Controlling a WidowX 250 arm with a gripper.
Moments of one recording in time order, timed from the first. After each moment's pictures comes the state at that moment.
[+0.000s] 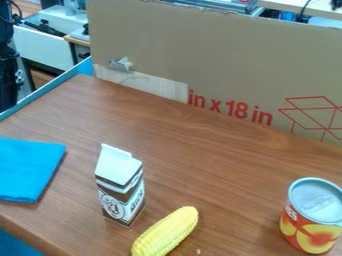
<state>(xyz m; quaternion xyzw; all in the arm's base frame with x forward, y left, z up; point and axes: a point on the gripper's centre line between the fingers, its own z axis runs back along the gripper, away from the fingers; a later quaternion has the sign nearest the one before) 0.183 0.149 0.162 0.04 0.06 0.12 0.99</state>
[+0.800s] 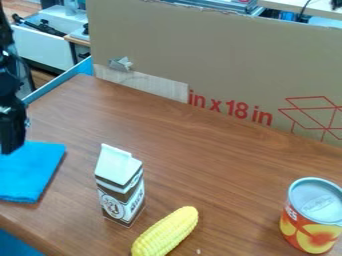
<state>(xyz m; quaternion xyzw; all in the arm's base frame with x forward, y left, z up) 0.184 0.168 0.094 0.04 0.08 0.15 0.99</state>
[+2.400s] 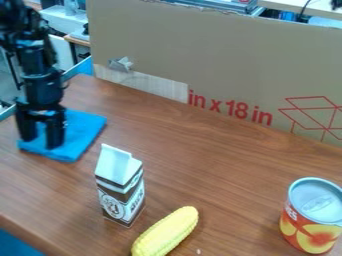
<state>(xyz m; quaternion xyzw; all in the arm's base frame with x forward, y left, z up) 0.297 0.176 0.025 -0.02 0.09 0.00 1.00</state>
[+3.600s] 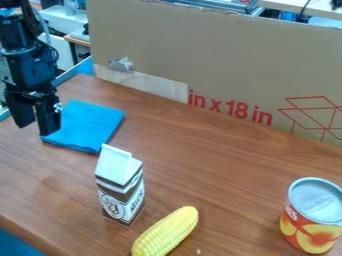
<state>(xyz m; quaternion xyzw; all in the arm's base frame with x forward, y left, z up) 0.261 0.149 0.084 -0.03 0.03 -0.04 1.00</state>
